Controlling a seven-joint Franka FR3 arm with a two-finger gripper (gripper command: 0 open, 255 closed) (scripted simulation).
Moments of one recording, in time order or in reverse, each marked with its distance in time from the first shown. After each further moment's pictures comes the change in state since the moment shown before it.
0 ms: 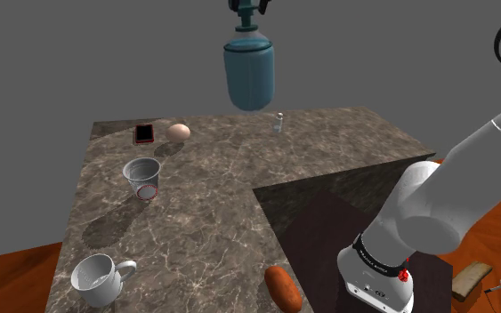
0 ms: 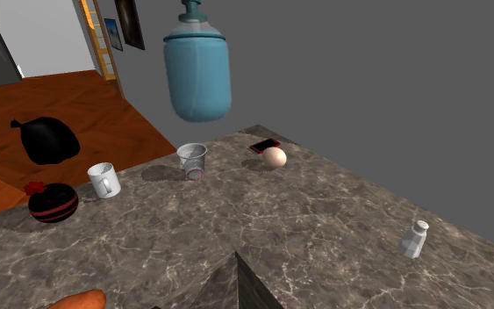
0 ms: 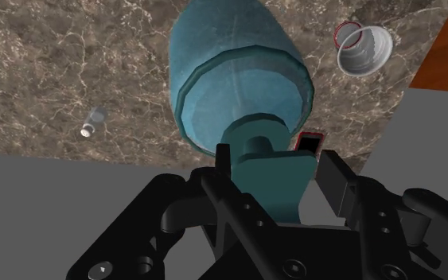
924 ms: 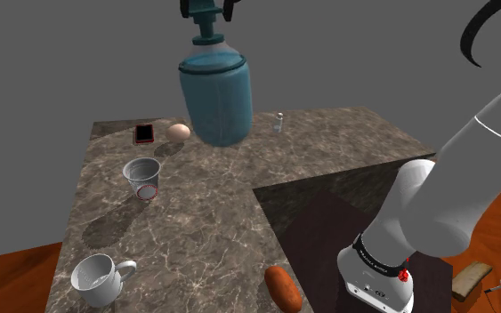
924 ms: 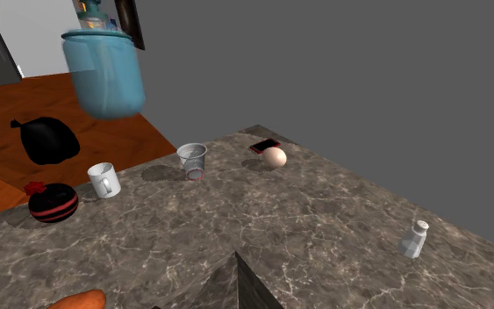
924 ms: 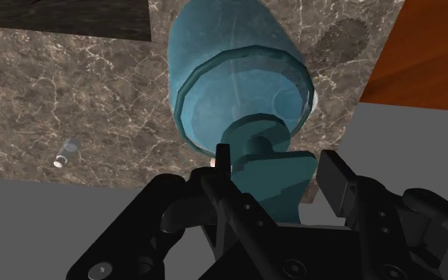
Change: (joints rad) arm 0.138 0.112 0.267 0.157 -0.069 -0.135 0.370
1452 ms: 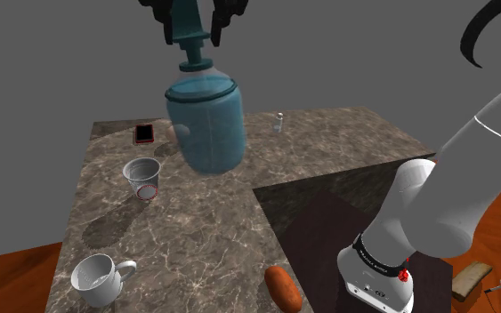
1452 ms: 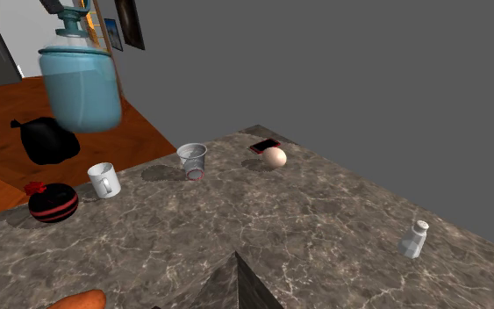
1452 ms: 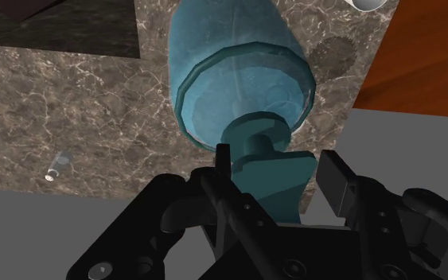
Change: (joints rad) arm 0.039 0.001 0.051 -0.066 -0.003 0.042 0.103
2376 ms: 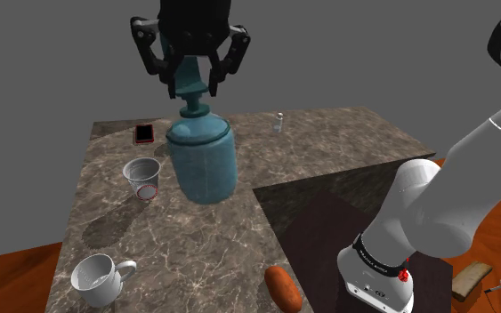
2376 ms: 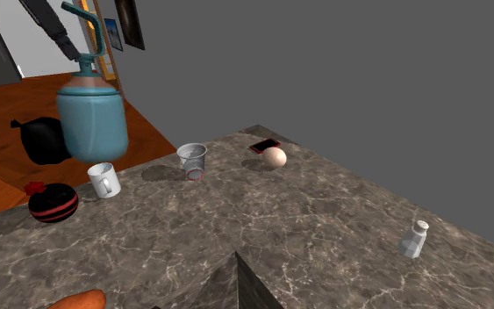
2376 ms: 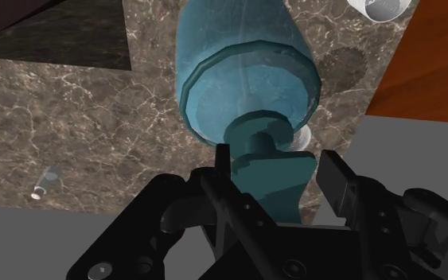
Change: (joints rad) arm -0.003 -0.107 -0.032 -0.309 0.054 0.217 0.014
